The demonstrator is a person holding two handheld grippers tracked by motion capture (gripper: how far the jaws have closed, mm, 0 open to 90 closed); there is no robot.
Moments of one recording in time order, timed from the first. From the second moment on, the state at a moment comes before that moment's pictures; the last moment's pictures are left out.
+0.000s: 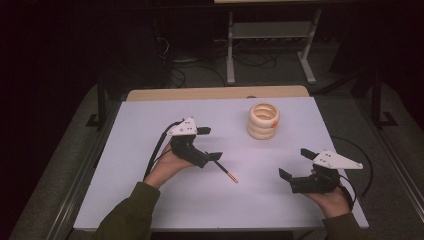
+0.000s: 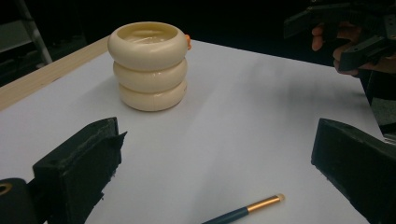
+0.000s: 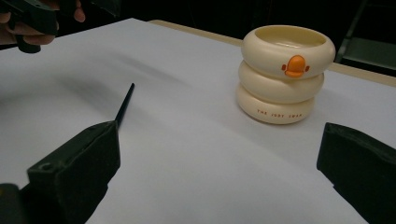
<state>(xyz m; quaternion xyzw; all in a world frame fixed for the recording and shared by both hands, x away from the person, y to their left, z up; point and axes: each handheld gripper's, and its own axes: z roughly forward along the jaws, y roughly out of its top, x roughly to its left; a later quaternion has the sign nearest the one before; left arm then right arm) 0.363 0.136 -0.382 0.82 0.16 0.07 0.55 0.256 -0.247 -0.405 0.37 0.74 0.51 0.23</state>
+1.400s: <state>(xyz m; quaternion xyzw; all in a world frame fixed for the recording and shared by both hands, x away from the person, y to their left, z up) 0.389 0.113 -0.386 0.87 0.14 0.04 0.47 0.257 -0.245 -0.406 0.37 0.74 0.51 0.22</state>
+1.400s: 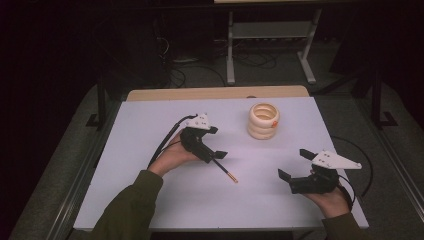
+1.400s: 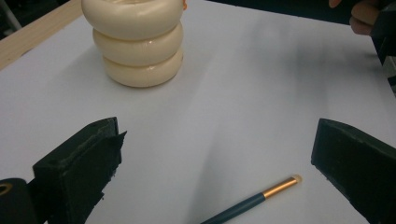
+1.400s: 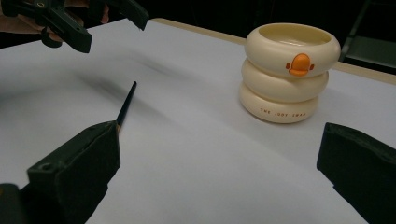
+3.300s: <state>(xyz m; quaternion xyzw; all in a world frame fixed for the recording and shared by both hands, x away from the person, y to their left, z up) 0.393 0.071 -0.402 0.96 0.03 0.00 0.27 0.257 -0.245 -0.407 0.37 0.74 0.51 0.22</state>
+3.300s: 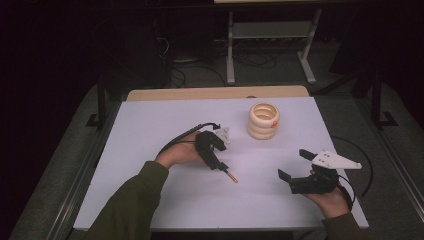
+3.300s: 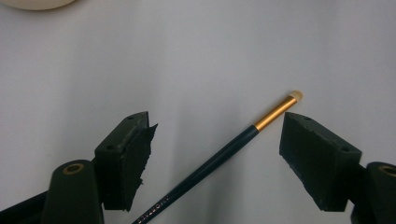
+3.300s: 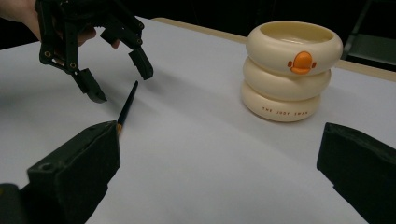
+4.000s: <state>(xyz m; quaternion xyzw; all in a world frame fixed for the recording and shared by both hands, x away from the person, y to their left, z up) 0.390 0.067 -0.408 0.98 -0.02 0.01 0.22 0.256 -0.246 -0.406 0.38 0.74 0.51 0.22</state>
